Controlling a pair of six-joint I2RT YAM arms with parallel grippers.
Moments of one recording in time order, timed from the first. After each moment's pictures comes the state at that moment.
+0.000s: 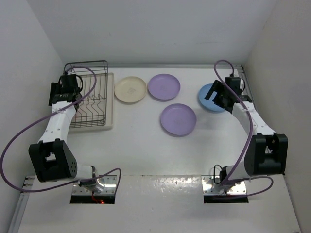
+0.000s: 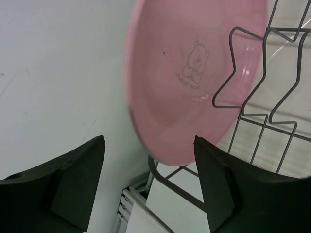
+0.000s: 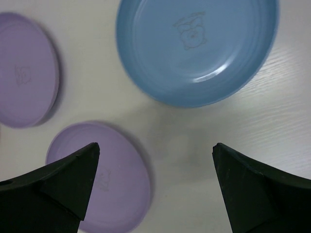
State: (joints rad) left arm 0.17 1.37 1.12 -0.45 -0.63 0.34; right arm 0.02 1.44 1.01 -0.36 0.07 0.48
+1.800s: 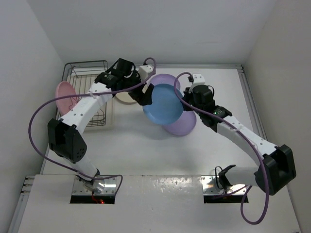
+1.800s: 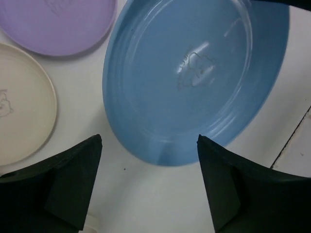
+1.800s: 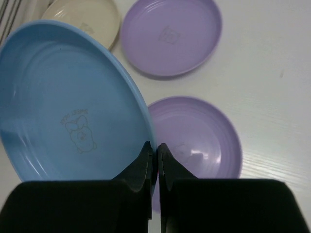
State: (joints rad) left arm -0.42 1.65 1.62 -0.75 0.47 0.25; right arm 0.50 1.28 0.92 -0.12 0.18 0.29
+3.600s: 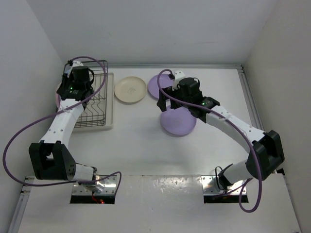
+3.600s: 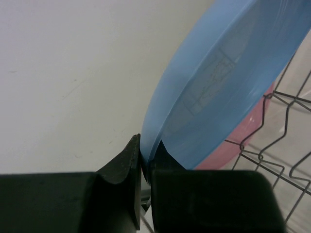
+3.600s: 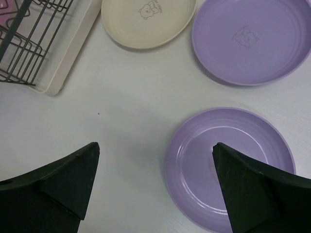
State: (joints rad) left arm -0.01 1.37 1.21 -0.35 -0.96 0.30; right arm 0.60 1.46 1.12 -0.19 -0.04 0.21
